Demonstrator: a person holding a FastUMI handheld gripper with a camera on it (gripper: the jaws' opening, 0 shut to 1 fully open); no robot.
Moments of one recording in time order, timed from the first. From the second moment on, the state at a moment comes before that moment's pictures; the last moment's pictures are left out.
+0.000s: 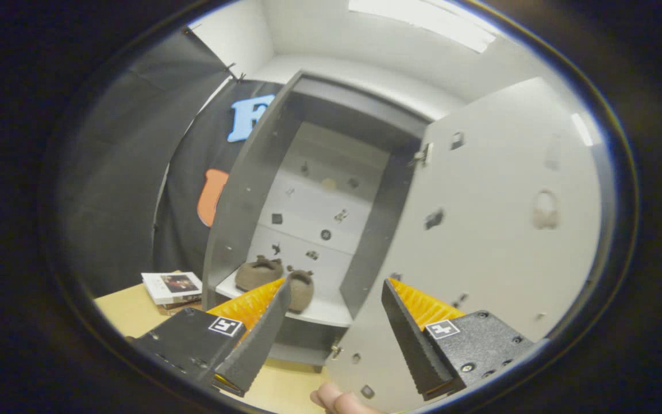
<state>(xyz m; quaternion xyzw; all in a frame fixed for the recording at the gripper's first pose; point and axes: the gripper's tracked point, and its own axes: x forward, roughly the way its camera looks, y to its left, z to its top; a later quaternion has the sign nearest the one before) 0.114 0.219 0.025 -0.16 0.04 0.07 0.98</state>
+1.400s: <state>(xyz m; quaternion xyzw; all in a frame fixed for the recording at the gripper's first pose) 0.029 -0.145 -0.006 -0.06 0.01 -0.08 1.00</state>
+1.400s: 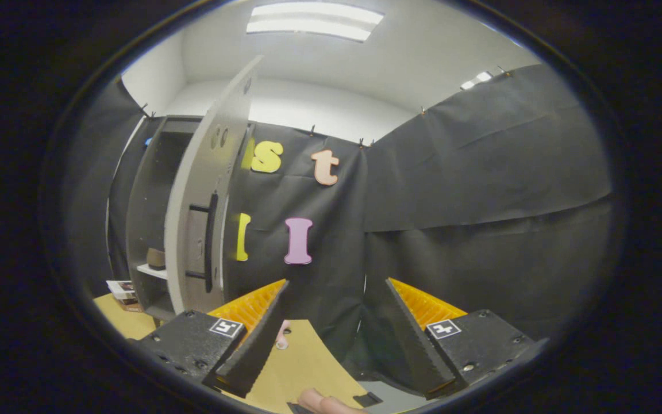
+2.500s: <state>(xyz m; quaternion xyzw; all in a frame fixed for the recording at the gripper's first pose) 0.117 -0.032 -0.047 -0.07 0.11 0.04 0.99</state>
